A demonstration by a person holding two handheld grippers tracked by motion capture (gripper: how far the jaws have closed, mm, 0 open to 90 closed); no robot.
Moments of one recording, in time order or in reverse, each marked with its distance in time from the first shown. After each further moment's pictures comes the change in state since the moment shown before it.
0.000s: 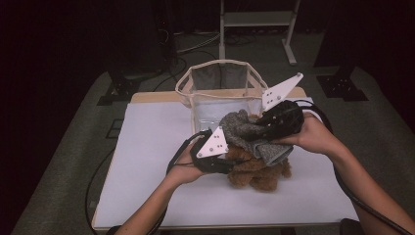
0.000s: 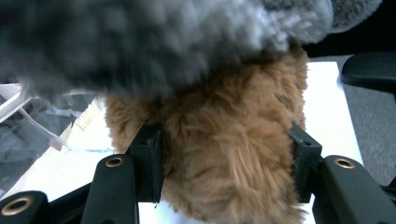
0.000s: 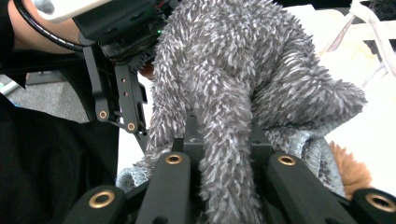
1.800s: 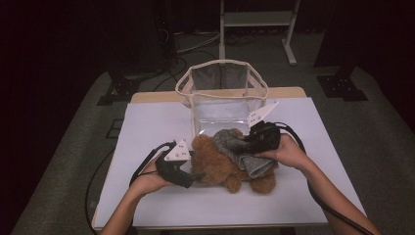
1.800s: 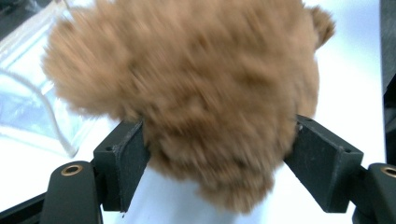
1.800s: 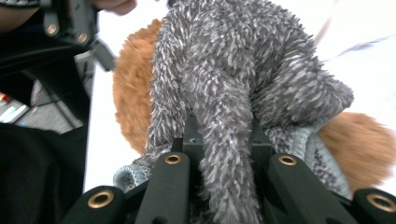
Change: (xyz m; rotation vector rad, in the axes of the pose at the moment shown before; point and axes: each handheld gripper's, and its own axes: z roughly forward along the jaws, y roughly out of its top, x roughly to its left) left arm 0.020 -0.092 -0.050 0.293 -0.005 -0.169; right arm -0.034 -0.066 0.086 -0.025 0.030 0.170
